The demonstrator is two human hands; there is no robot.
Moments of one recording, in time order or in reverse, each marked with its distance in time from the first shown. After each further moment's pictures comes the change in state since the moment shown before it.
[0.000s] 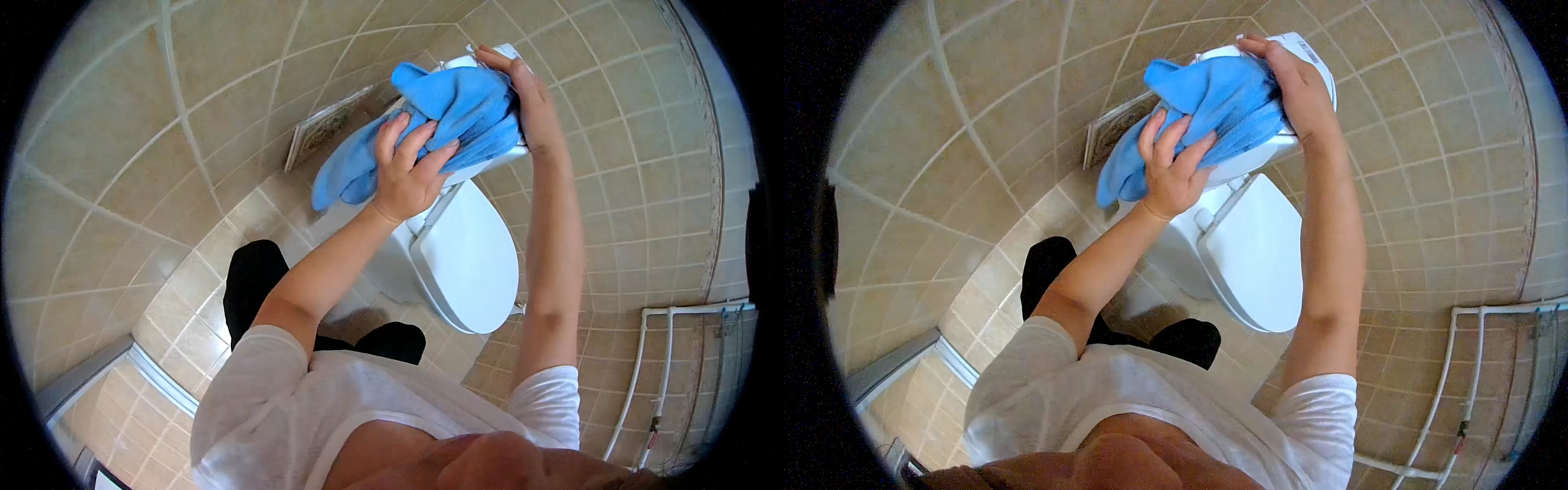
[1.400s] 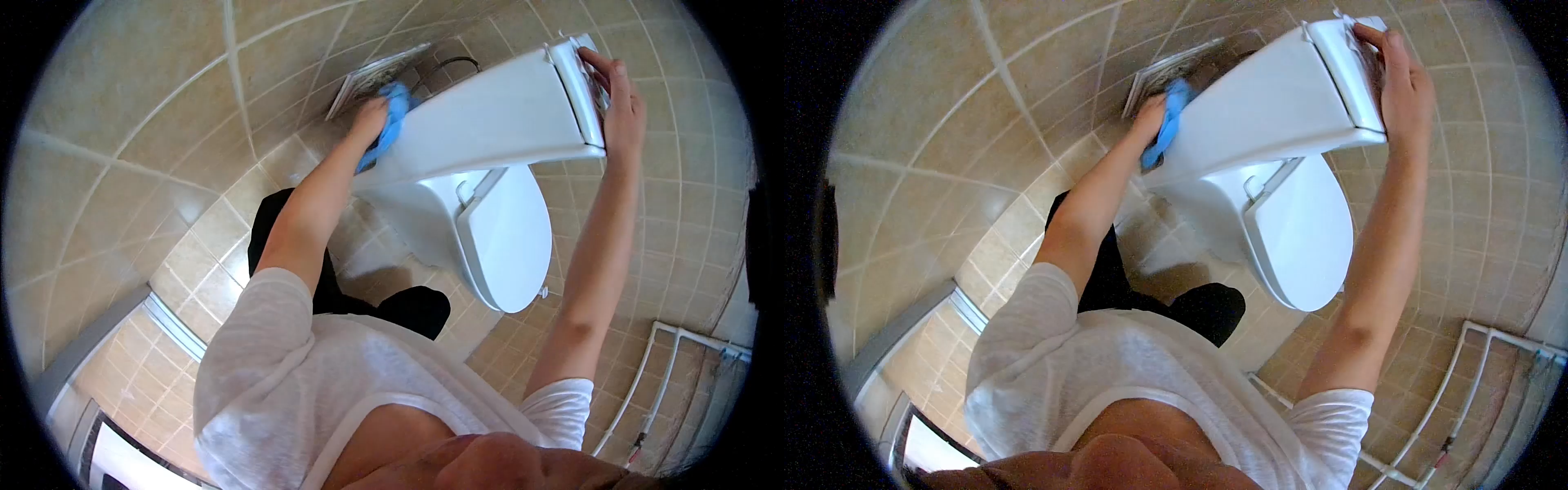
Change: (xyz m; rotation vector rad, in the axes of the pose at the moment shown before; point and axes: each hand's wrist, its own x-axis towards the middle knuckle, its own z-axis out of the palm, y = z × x) left_hand -0.135 -0.198 -0.015 -0.266 -0.550 -1.022; right_hand 0.000 -0.005 0.004 -0.204 0.209 0.117
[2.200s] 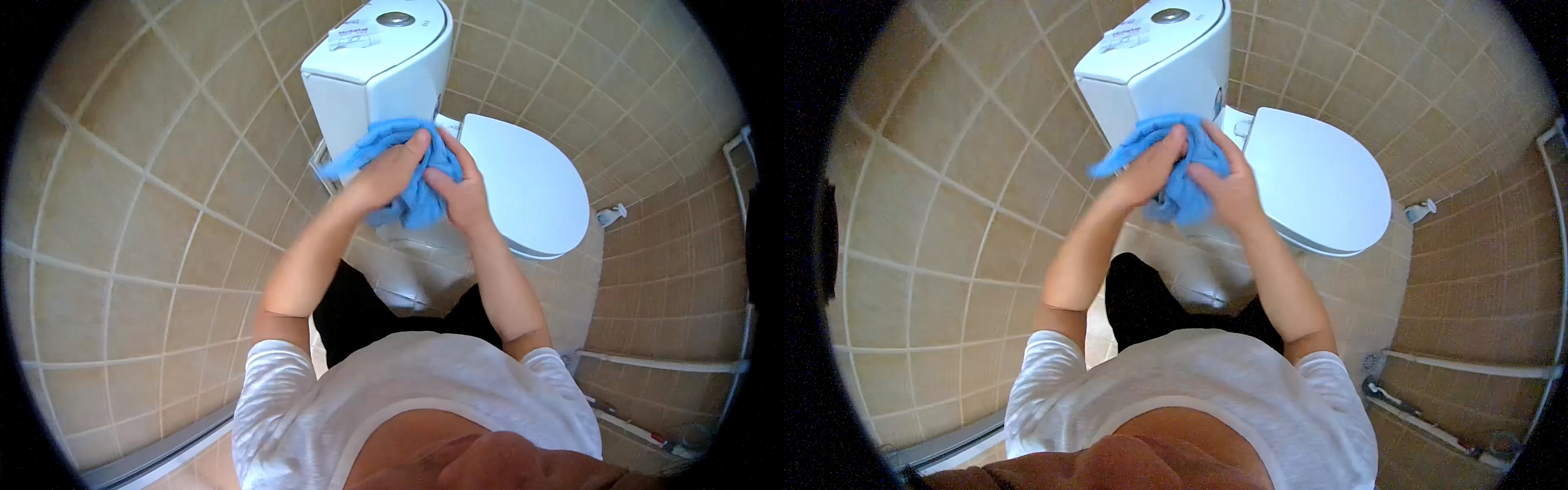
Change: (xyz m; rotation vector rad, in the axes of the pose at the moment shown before) left_hand -0.128 0.289 0.043 0.117 -0.817 0.034; right_hand -0.222 0.037 0.076 0.643 0.471 0.072
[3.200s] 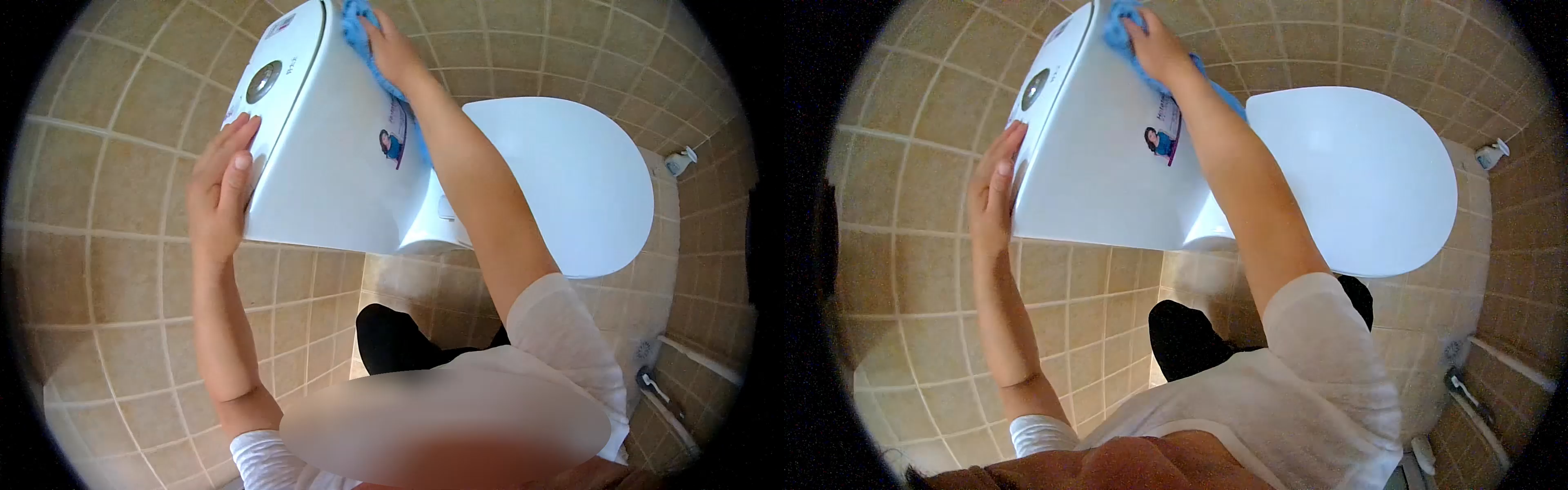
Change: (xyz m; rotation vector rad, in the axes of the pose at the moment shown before) left_hand 0.066 0.085 -0.082 0.973 0.282 0.376; right_hand 0.243 0.129 -0.024 0.146 0.226 0.139
